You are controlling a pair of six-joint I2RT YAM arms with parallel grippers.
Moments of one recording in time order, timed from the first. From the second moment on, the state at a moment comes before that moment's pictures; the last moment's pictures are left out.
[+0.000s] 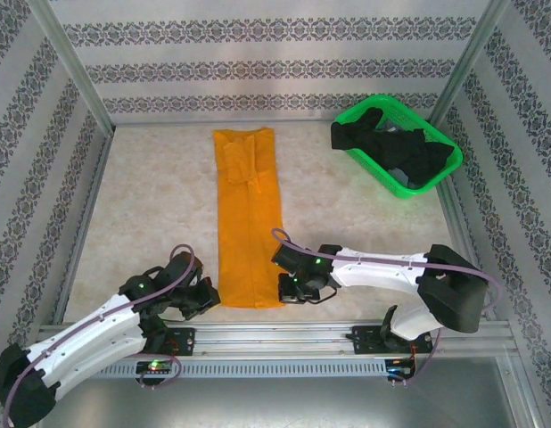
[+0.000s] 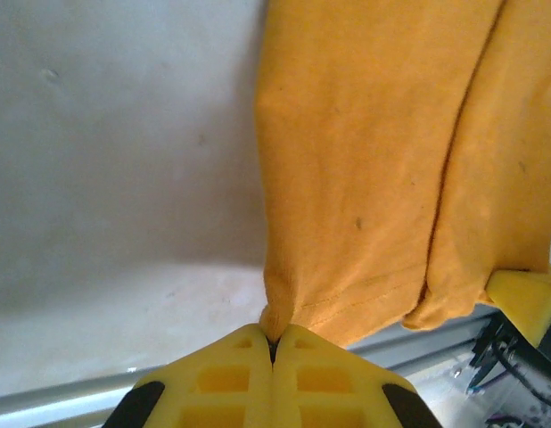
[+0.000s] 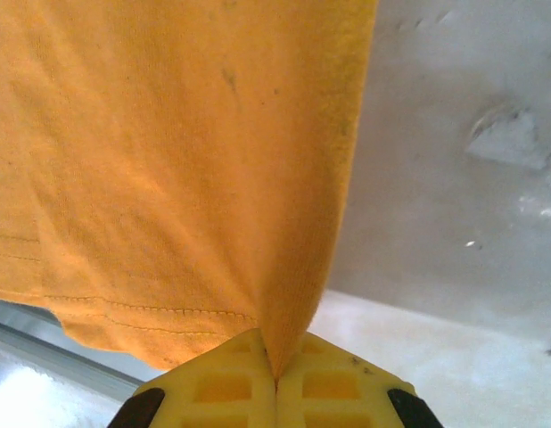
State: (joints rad) left arm -0.71 0.65 0.34 -0.73 0.31 -1.21; right arm 1.07 1.46 0.78 -0.60 -0.25 1.07
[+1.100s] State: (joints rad) left arm -0.28 1.28 0.77 -0.23 0.19 -1.07; right arm 0.62 1.80 1.48 -0.74 -0.21 0.82
